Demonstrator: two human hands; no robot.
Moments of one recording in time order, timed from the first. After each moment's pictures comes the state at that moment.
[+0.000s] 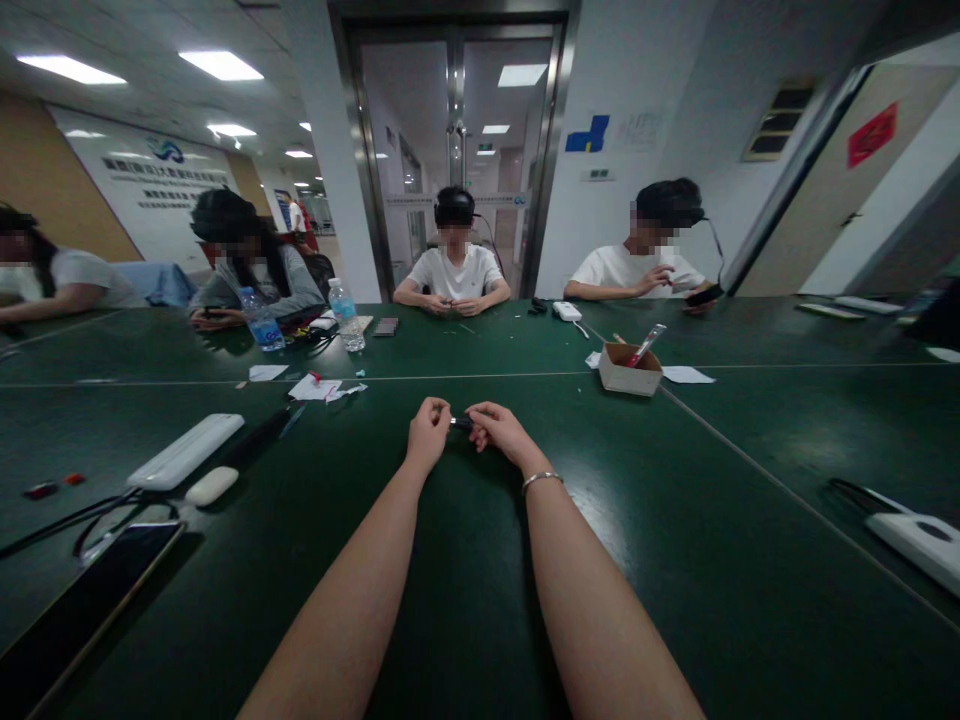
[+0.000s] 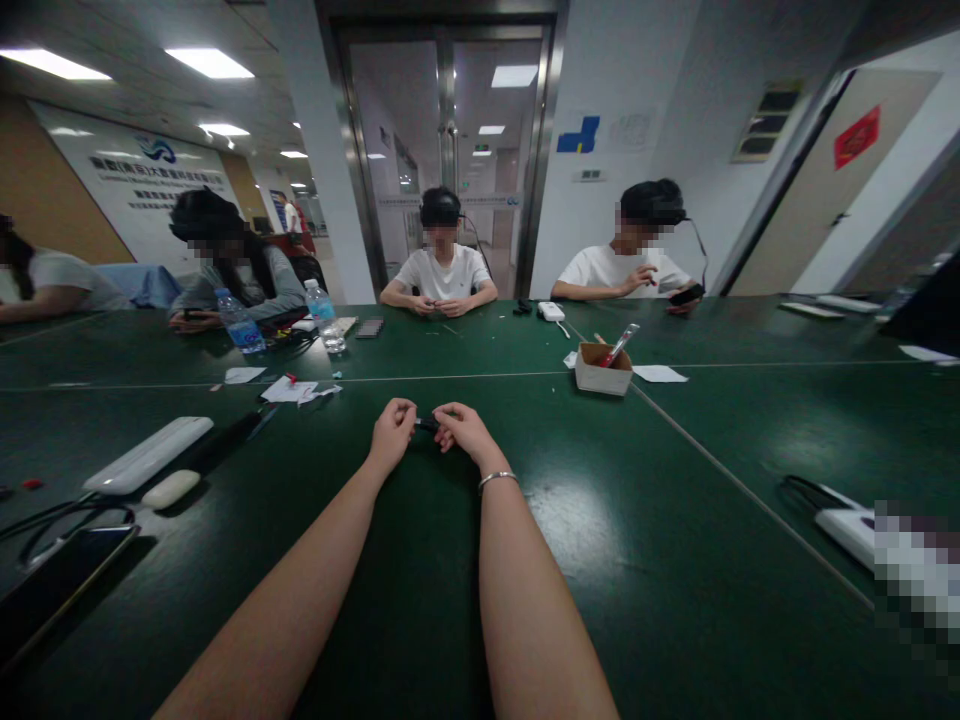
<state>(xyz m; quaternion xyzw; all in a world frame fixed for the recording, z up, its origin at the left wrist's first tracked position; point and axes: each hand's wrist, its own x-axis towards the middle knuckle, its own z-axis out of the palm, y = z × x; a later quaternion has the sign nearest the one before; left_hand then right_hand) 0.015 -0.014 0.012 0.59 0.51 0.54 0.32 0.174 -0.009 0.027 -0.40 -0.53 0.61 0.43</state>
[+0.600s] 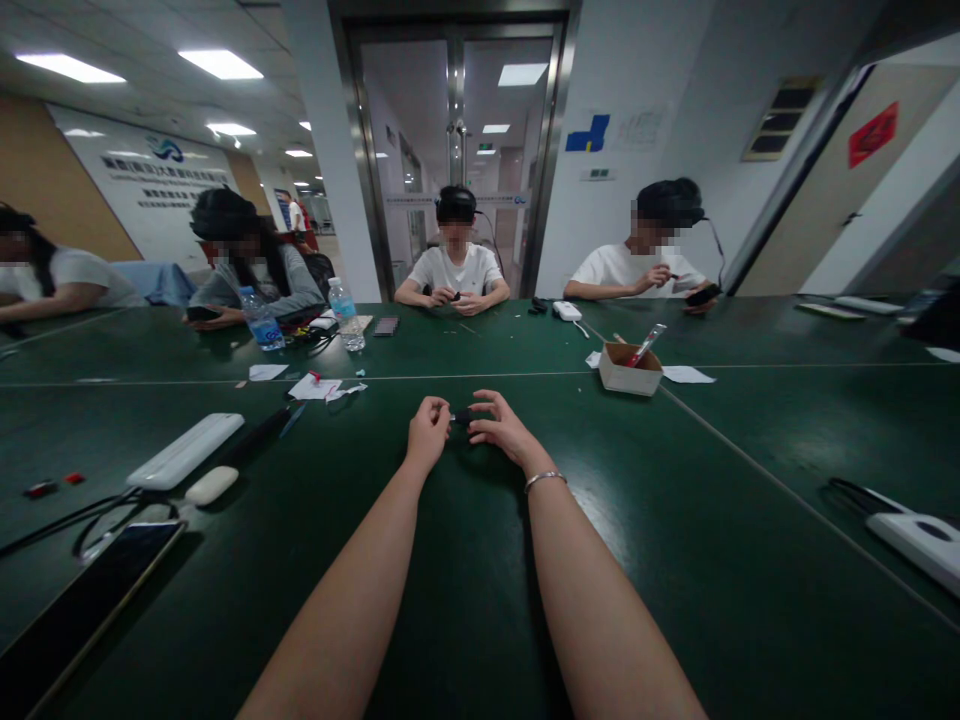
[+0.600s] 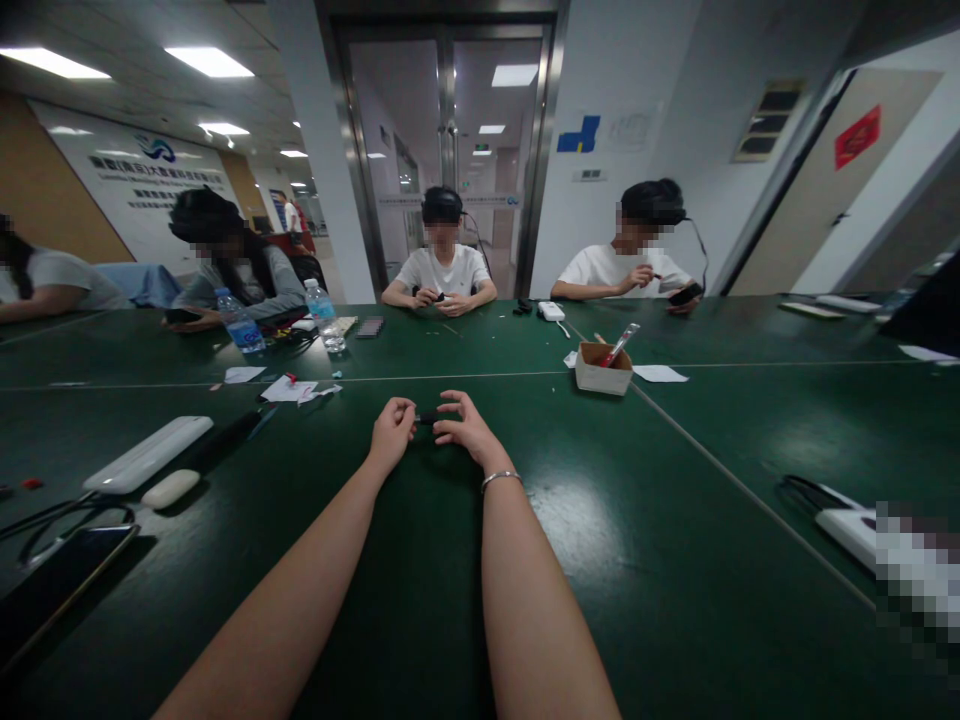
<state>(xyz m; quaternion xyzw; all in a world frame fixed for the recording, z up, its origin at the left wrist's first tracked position) 0.015 -0.012 0.011 0.57 0.50 0.55 0.33 0.179 -0.012 0.027 -0.35 -0.51 0.62 0.48</state>
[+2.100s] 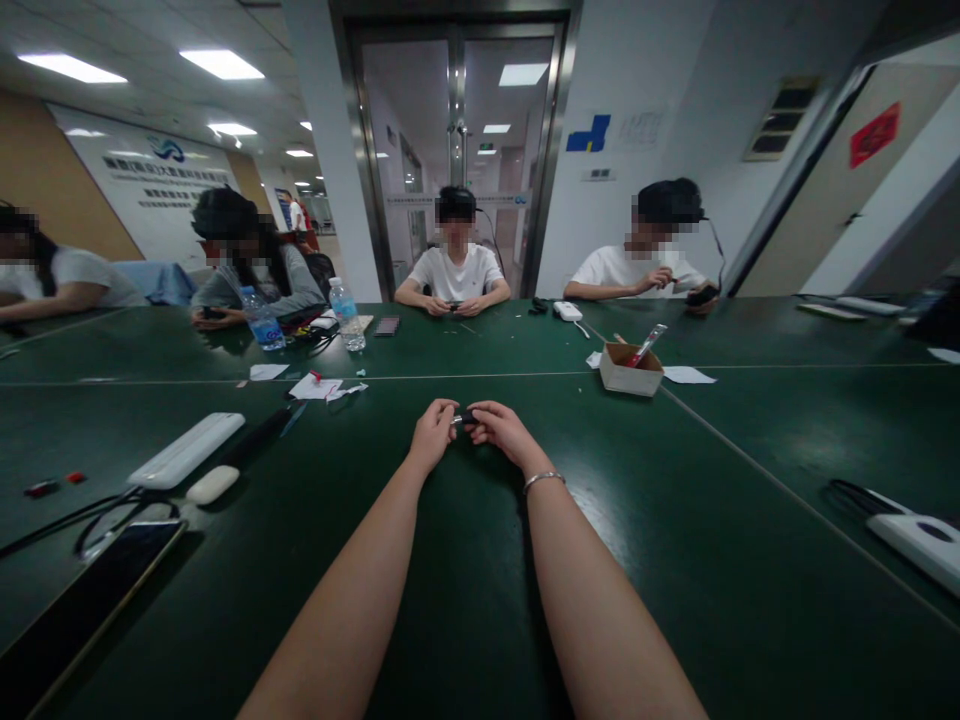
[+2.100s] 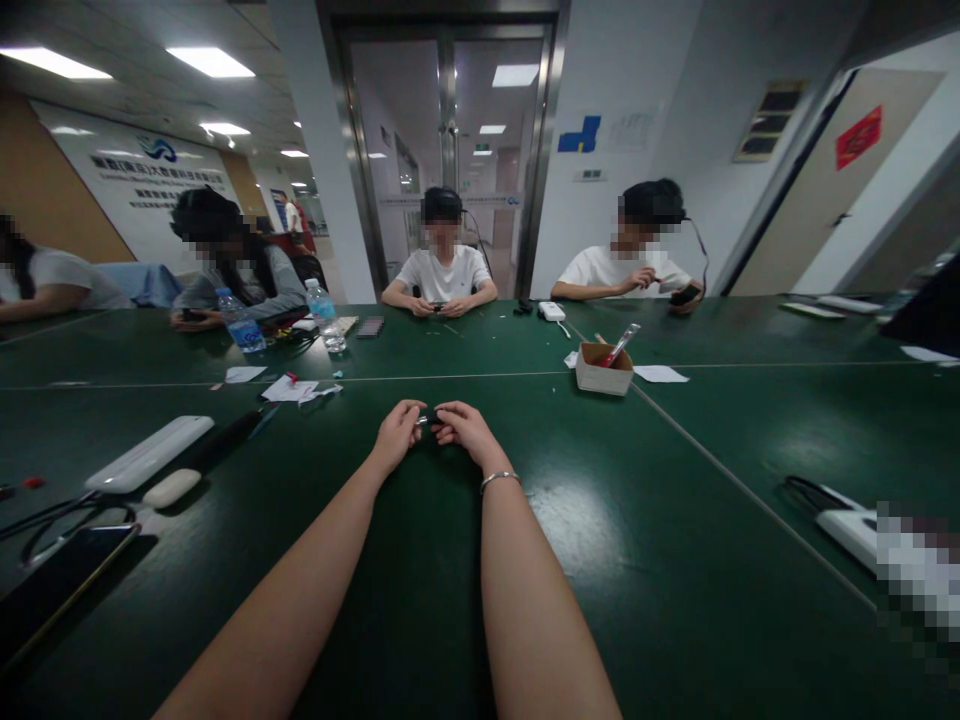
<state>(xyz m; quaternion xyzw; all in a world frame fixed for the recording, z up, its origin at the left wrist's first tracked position) 0.017 -0.016 0.016 0.58 0.48 0.52 0.41 0.176 -0.008 0.025 -0.37 -0.47 0.65 0.47</state>
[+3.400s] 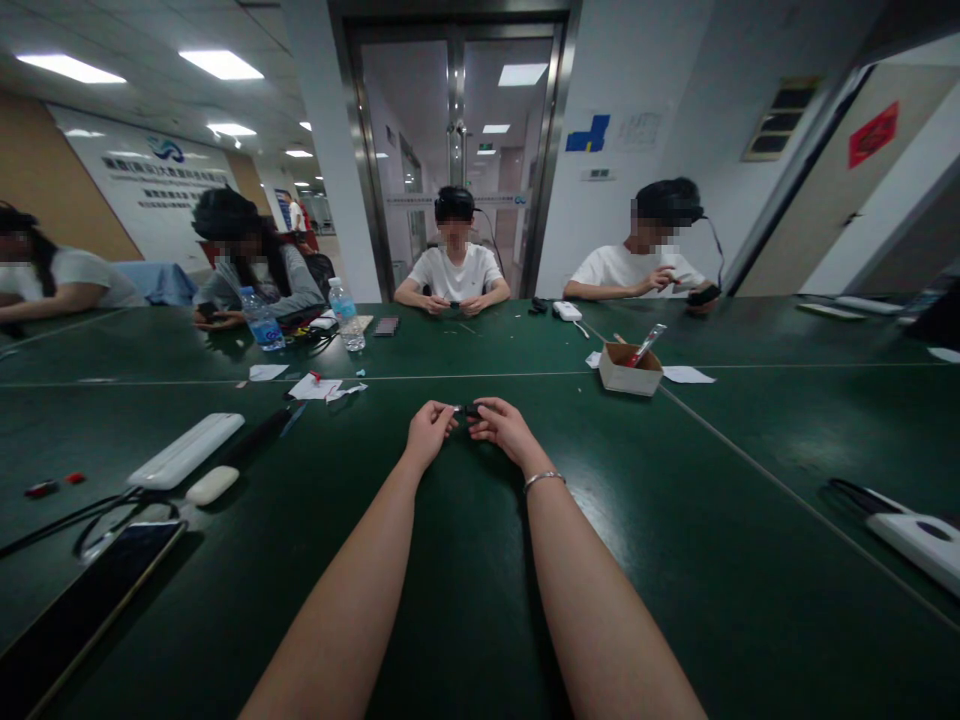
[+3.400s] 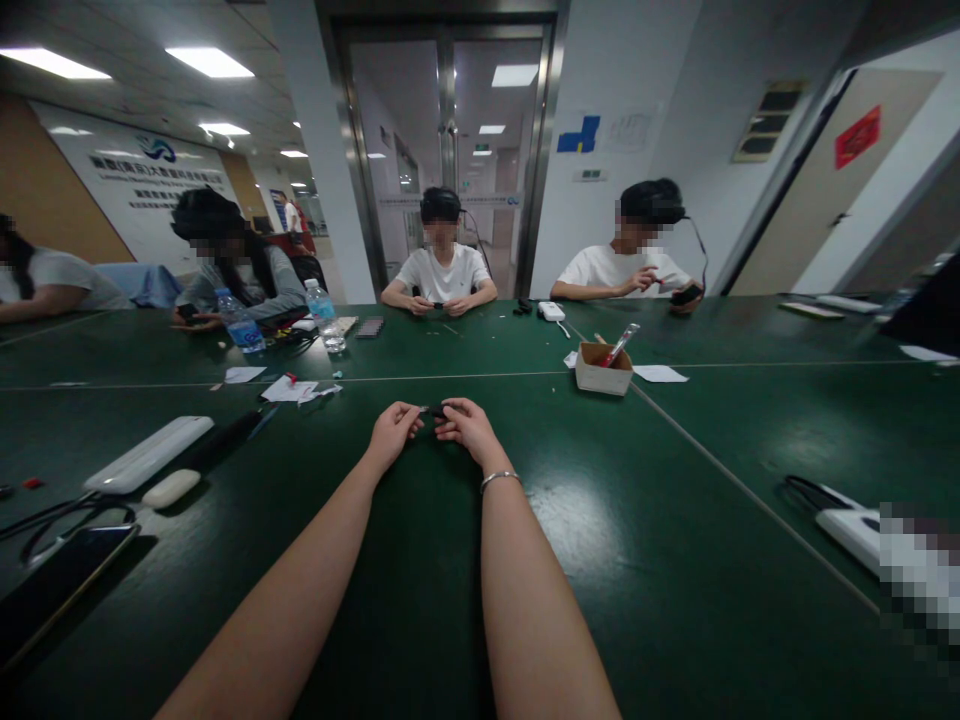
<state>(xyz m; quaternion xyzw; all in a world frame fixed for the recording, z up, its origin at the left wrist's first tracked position) 0.010 -0.010 0.017 0.54 0.48 0.55 0.43 0.178 -0.006 0.023 -0.38 -0.44 0.64 0.51</state>
